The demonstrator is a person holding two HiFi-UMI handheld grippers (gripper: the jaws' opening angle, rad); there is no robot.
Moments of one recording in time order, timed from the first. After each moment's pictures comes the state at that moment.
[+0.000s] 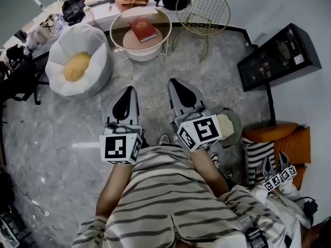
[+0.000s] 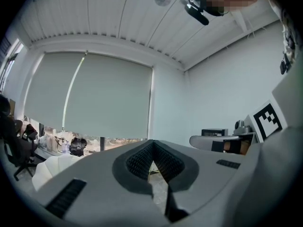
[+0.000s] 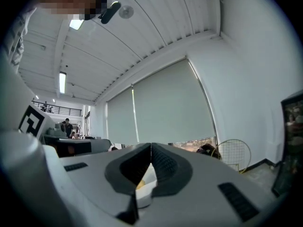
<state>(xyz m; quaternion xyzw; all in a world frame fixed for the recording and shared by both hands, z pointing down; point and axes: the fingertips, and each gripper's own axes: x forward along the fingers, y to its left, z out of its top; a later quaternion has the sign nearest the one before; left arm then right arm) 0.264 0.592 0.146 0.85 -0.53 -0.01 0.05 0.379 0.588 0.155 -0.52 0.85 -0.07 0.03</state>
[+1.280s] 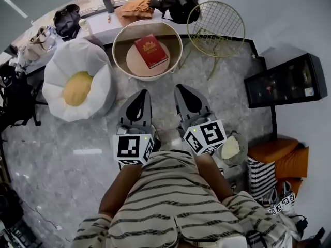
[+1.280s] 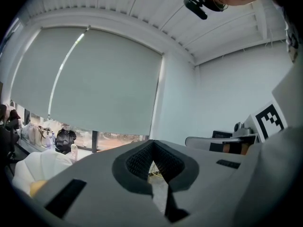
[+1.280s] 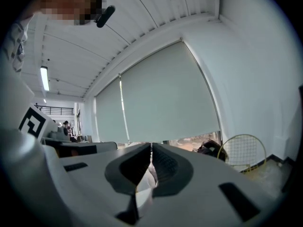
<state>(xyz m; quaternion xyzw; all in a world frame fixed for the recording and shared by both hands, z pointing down) 0.226 0.289 0.181 0.86 -0.49 0.00 0.11 0.323 0.295 0.183 -0.54 0.84 -0.11 0.01</state>
